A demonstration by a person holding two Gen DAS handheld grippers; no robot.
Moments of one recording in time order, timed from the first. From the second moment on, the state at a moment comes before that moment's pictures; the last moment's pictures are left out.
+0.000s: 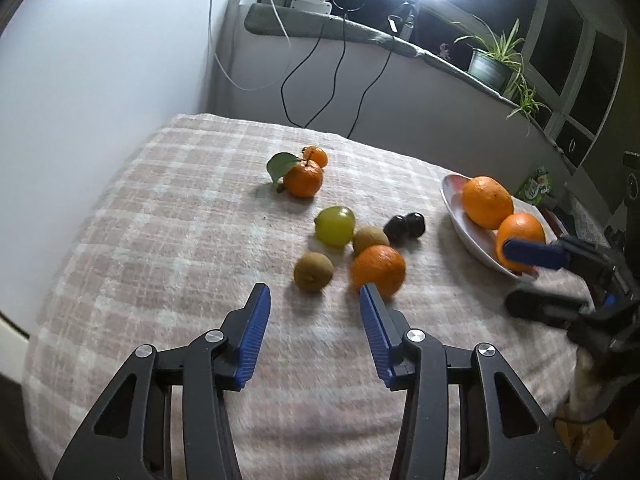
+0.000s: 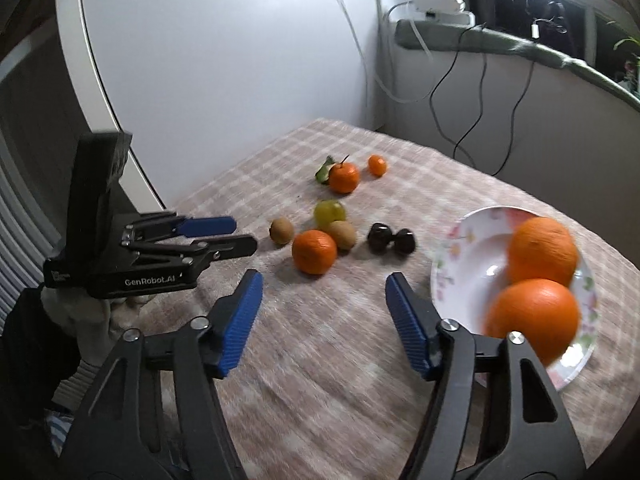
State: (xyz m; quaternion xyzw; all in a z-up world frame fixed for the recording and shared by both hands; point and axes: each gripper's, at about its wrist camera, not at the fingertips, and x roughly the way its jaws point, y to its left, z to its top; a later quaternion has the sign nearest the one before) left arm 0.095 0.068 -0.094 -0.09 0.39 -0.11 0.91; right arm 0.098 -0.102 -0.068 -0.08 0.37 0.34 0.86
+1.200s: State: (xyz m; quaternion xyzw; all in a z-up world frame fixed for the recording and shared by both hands) left arm 0.127 0.074 -0.111 -0.12 0.41 -0.13 0.89; right arm 0.144 -0.045 -0.118 -0.12 0.41 0.34 0.84
